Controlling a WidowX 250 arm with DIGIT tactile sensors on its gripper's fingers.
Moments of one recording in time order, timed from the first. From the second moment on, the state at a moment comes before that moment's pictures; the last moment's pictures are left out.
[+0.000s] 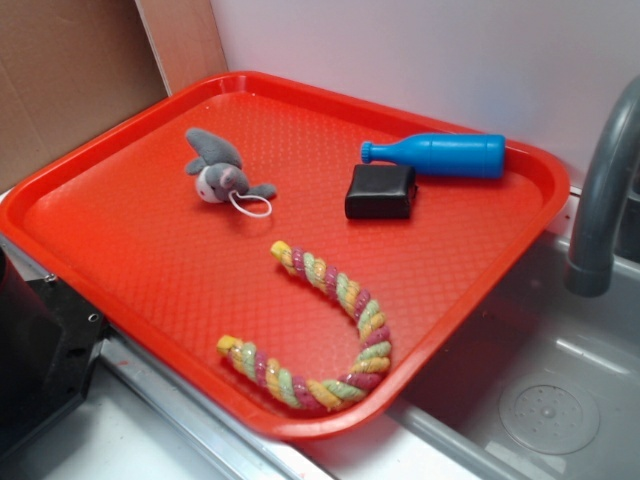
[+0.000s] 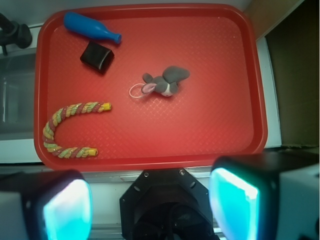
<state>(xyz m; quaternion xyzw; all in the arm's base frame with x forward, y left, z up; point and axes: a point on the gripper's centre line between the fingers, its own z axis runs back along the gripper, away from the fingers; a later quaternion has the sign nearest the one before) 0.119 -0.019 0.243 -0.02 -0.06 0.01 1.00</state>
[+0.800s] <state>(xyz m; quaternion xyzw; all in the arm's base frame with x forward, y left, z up) 0.186 -0.110 0.153 -0.01 -0.06 -0.22 0.97</state>
